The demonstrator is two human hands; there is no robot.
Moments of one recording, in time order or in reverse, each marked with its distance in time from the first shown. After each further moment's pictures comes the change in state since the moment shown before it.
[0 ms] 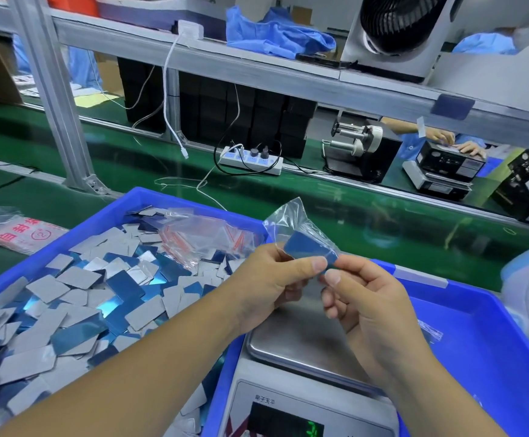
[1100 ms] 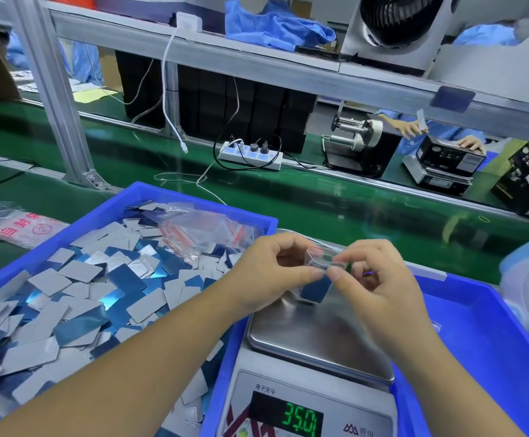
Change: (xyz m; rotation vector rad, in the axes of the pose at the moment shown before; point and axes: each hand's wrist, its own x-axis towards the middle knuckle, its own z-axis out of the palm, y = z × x) left_hand 0.004 -0.010 -0.010 0.332 0.069 0.142; right_hand 0.007 -0.004 -0.024 -0.890 0.003 -0.496
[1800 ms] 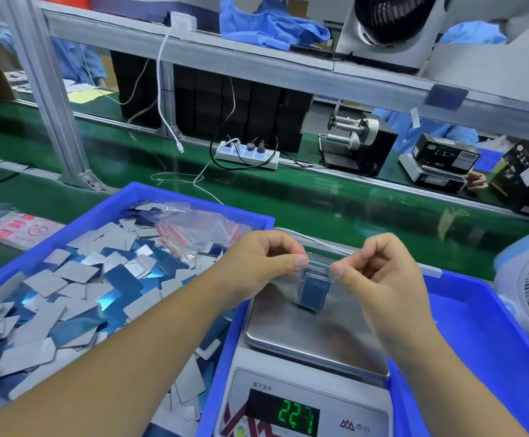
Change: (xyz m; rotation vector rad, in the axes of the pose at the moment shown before) left_hand 0.001 0.003 -0.011 -0.048 -0.010 -0.060; right_hand 0.002 0.002 -0.001 0.456 0.019 0.103
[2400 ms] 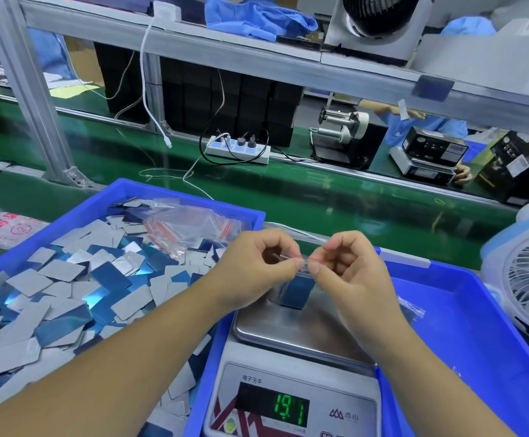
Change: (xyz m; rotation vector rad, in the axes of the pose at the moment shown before) left_hand -0.003 -0.005 0.013 0.171 0.047 0.175; right_hand -0.005 0.006 0.014 0.001 -0.076 0.033
